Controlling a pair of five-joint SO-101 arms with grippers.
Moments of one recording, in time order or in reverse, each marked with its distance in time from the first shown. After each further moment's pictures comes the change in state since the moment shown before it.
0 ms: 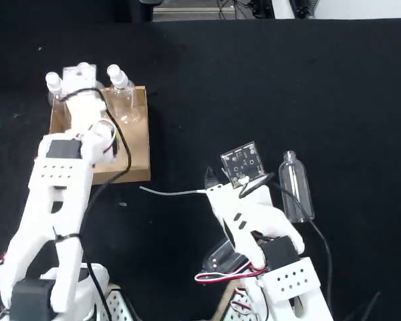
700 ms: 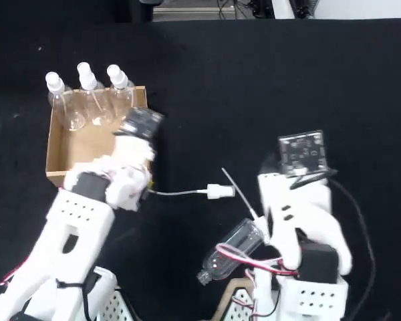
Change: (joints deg) left arm 17.0 -15.9 13.8 8.2 -13.1; right arm 28.8 0.0 -23.1 22.9 9.8
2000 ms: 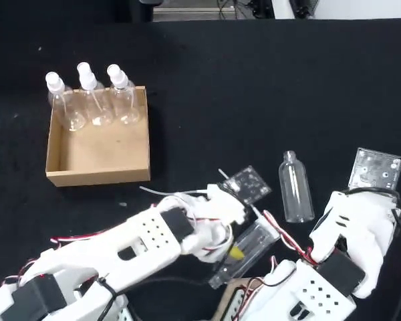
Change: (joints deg) left arm 38.0 18.0 -1.4 -13.8 9.9; right arm 34.2 0.0 3.1 -2.6 9.4
